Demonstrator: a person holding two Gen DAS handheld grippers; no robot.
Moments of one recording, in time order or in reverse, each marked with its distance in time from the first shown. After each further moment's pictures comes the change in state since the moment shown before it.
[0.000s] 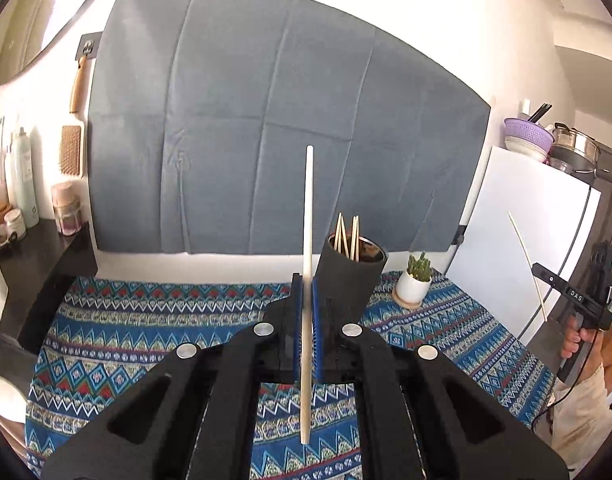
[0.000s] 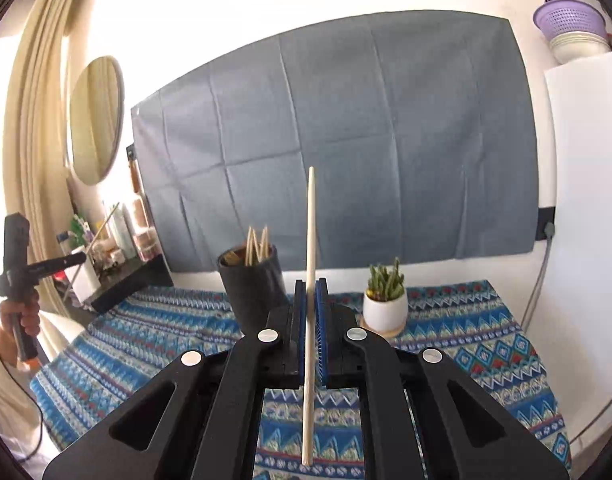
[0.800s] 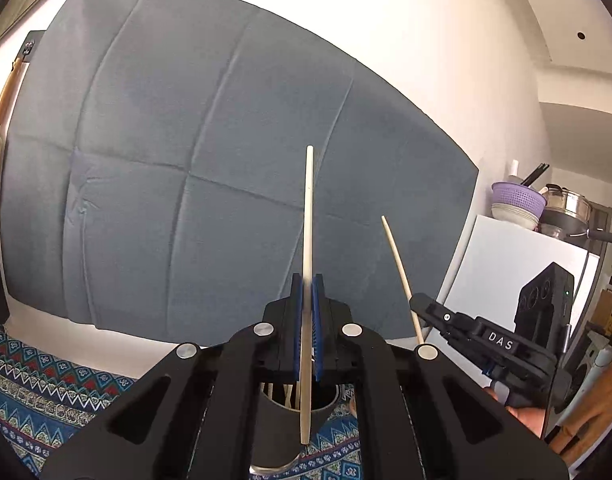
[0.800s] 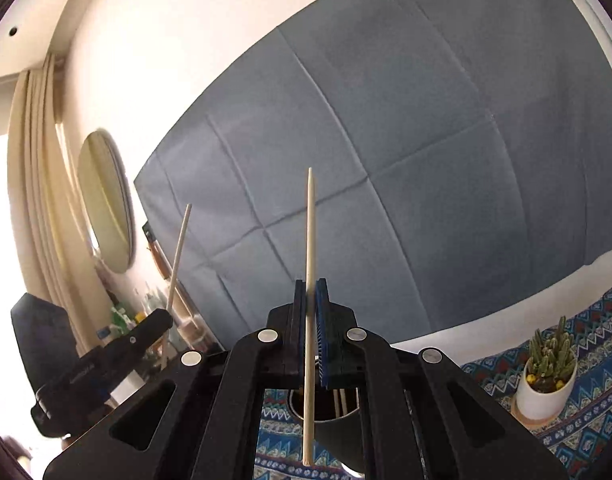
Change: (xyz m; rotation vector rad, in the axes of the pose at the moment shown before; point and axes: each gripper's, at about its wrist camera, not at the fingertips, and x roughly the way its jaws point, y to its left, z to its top) left arm 0.145 -0.043 0.055 -0.097 -0.232 -0.132; right arm 0.197 0.046 0.063 0.253 -0.116 0.199
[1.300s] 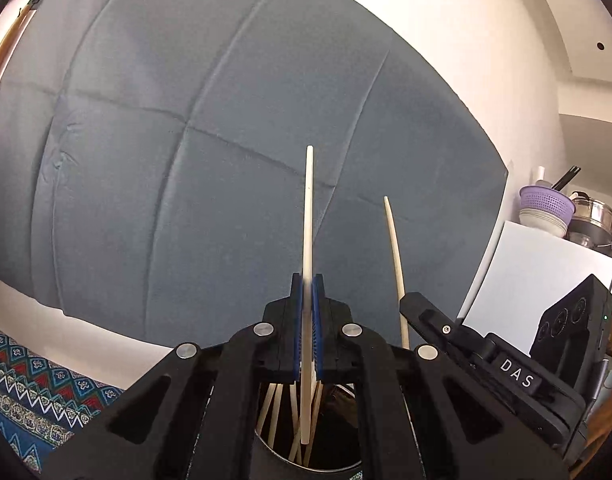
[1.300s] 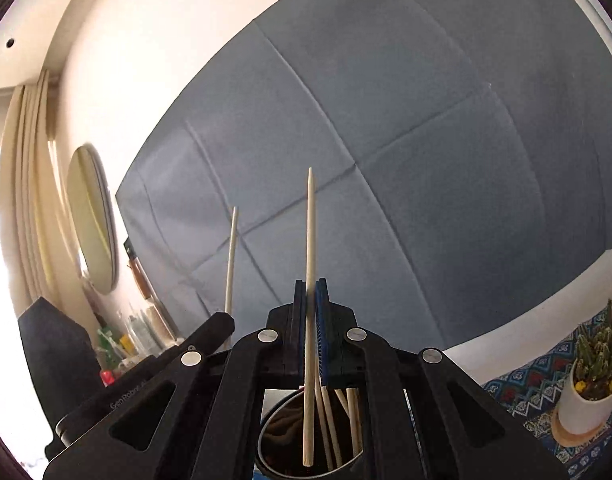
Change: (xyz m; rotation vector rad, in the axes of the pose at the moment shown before) left arm 0.086 0.016 -0.042 -0.063 -0.013 0.030; right arm 0.065 -0.020 -0.030 0.028 -0.104 -0.009
